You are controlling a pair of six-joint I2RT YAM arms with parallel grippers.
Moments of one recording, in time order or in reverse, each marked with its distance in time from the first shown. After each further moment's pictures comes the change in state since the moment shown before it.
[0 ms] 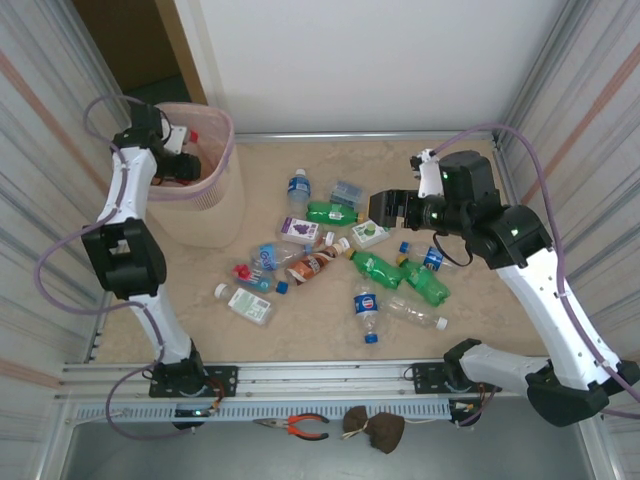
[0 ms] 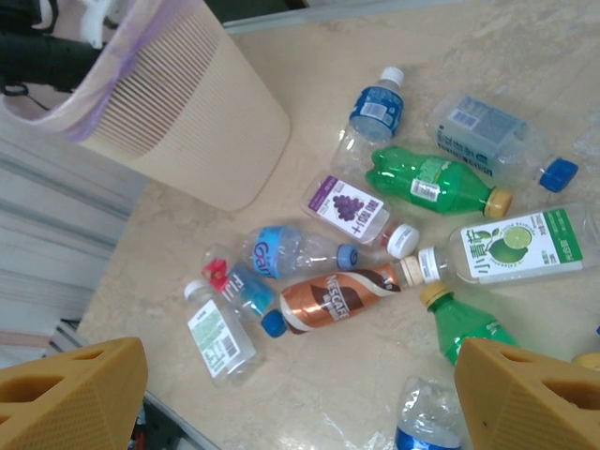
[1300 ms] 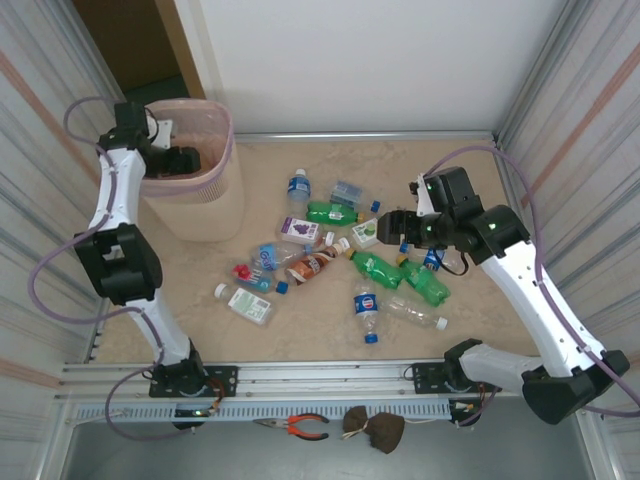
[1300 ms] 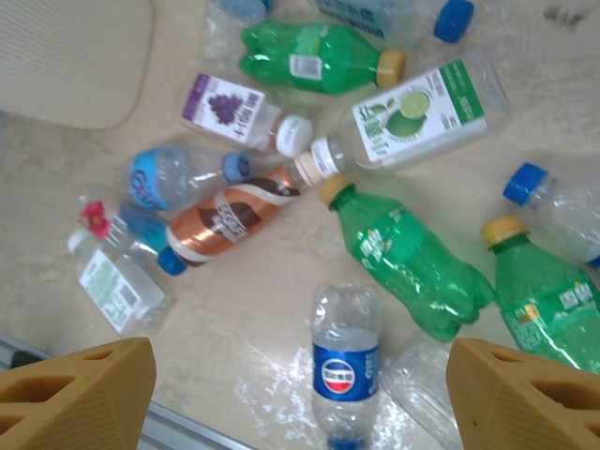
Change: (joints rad) left arm 0.047 -0.063 -0.002 0.010 0.151 -0.137; right arm -0.054 0.020 -0.159 -0.130 0.052 0.009
